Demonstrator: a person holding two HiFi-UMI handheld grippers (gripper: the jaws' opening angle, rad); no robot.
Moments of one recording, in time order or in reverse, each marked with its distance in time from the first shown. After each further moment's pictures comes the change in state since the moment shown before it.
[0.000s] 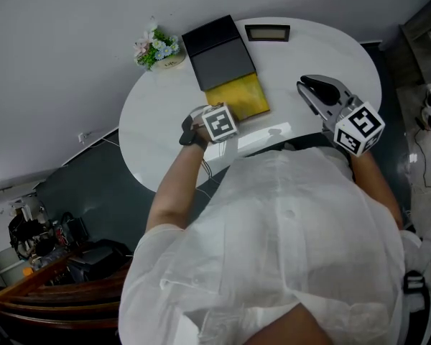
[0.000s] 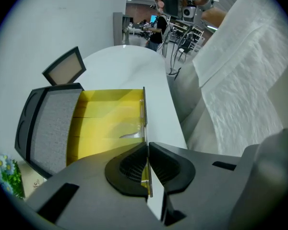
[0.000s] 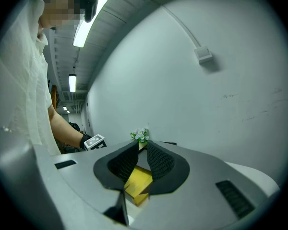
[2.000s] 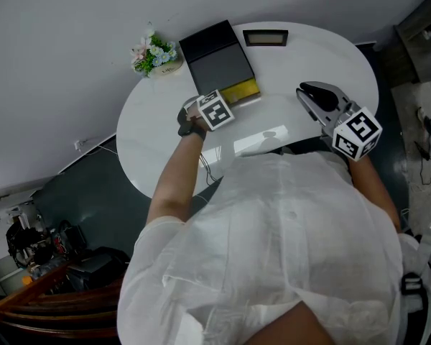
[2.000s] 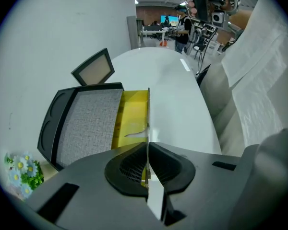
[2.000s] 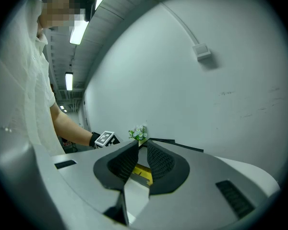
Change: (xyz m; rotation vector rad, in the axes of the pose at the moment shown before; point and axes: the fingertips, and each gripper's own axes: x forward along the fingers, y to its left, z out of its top) left arm -0.010 0.089 -0.012 -0.055 0.030 0.223; right arm 0.004 -0.004 -0.008 0.025 0.033 -0.033
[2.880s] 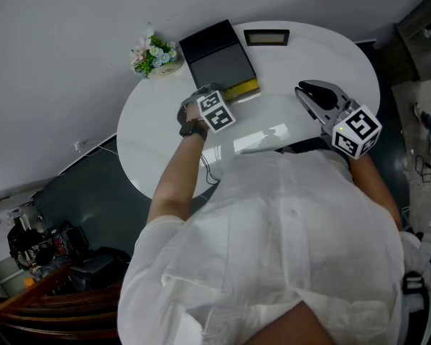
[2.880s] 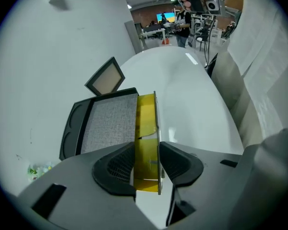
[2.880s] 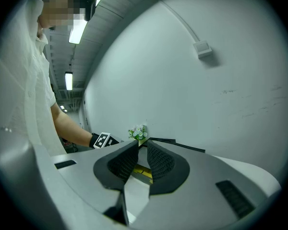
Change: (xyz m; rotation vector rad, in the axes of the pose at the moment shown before) left arm -0.008 0.029 0.003 0.079 -0.009 0.206; right arm 0.006 0.001 0.002 -0.002 0.007 0.006
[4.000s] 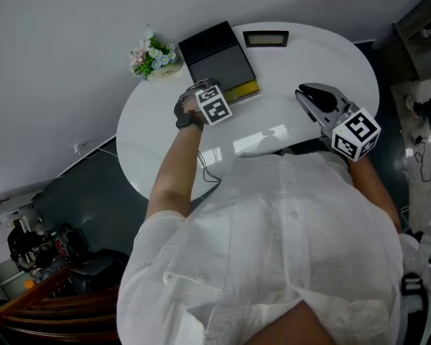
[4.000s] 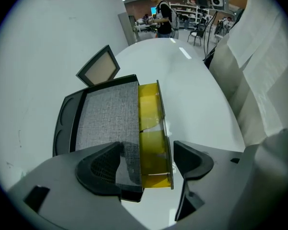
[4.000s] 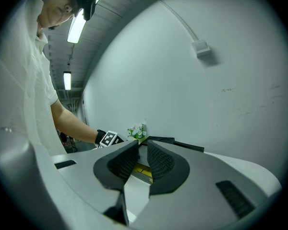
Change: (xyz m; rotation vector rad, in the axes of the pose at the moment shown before) left arm 0.016 0.011 -0.013 0.051 0.068 -0.088; right arm 0.000 -0.003 -0.005 0.013 0.015 -0.014
